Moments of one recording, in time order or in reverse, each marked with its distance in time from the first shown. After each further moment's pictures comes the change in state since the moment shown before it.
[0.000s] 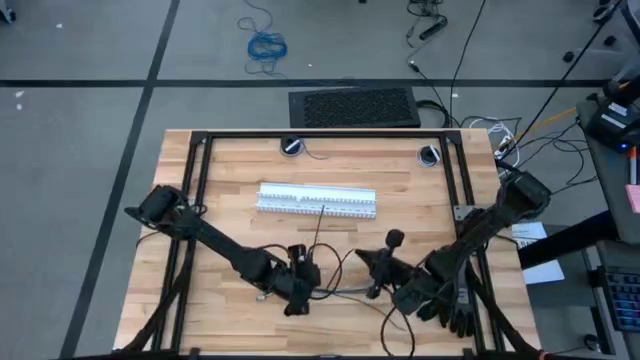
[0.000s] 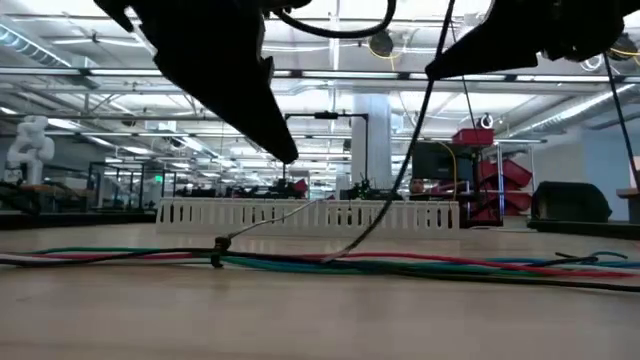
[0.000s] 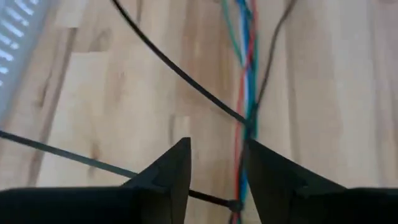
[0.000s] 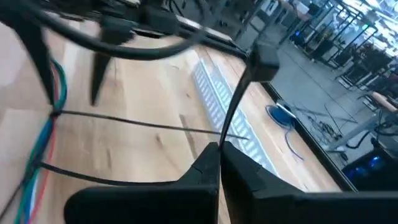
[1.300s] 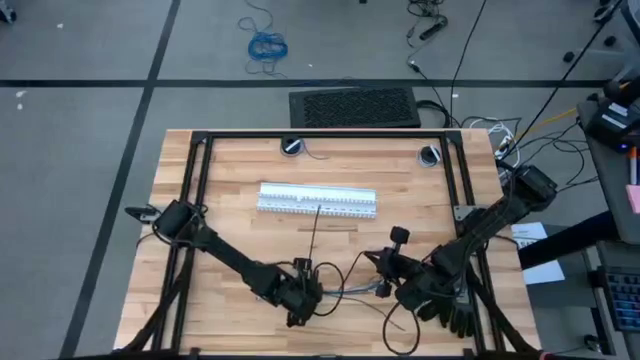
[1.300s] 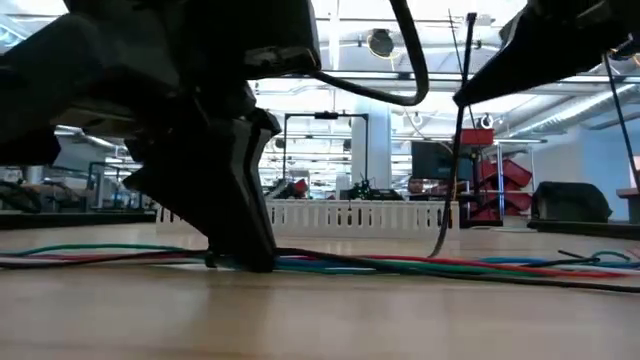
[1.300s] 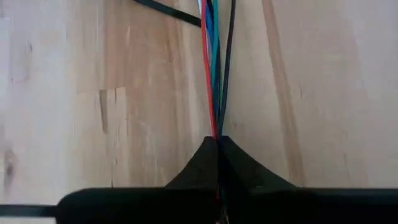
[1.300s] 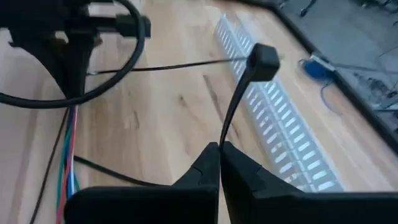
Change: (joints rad) left arm 0.009 0.199 0.066 -0.048 0.025 0.081; right arm -0.029 -0.029 0.000 -0.225 -0.201 0.265
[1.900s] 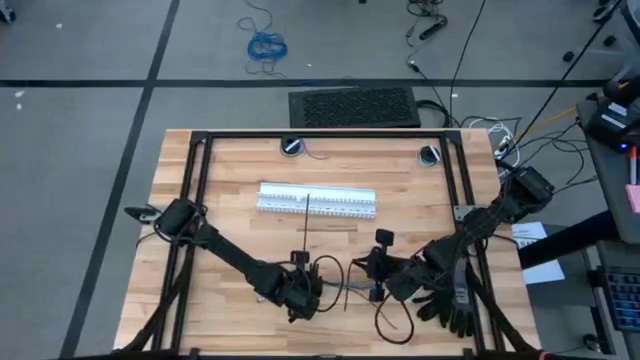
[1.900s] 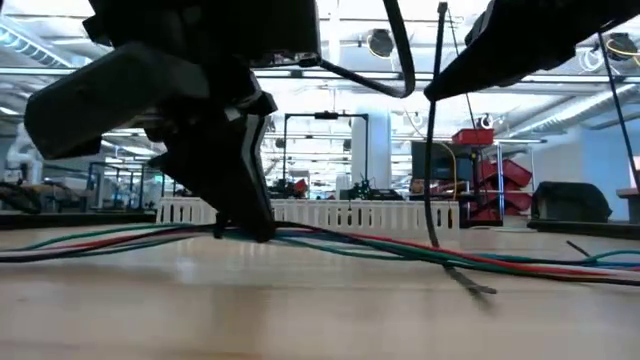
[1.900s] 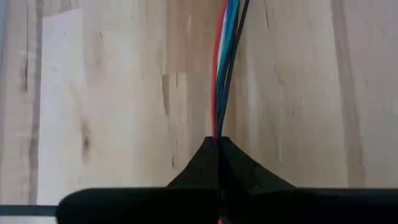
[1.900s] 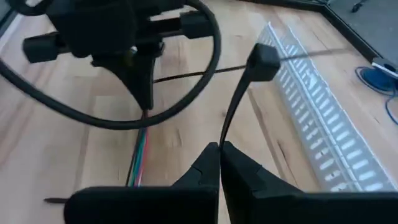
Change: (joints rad) left arm 0.002 -0.026 0.054 -0.119 -0.088 -0.030; right arm -0.049 0.029 0.000 0.223 -0.184 -0.126
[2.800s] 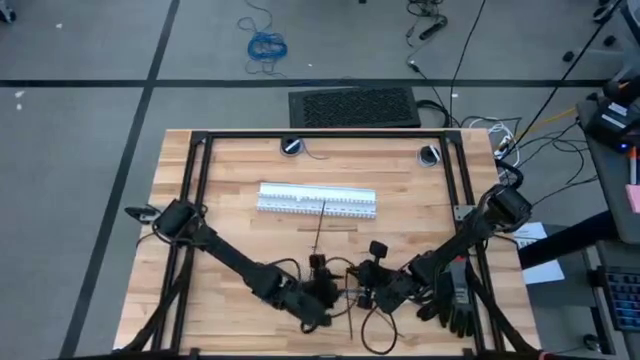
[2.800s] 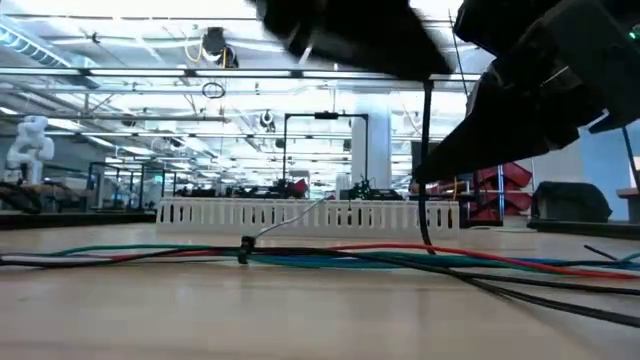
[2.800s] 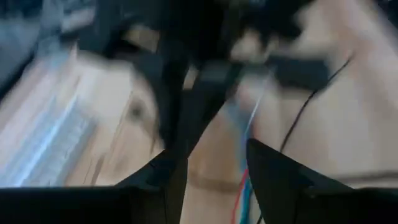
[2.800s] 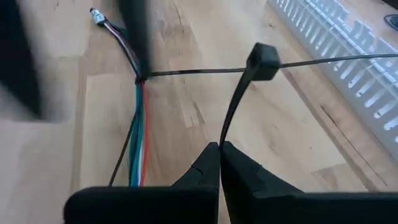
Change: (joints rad) left arm -0.032 -0.005 0.004 0.624 -0.252 0.269; right arm 0.016 0.234 0.000 0.162 0.035 0.168
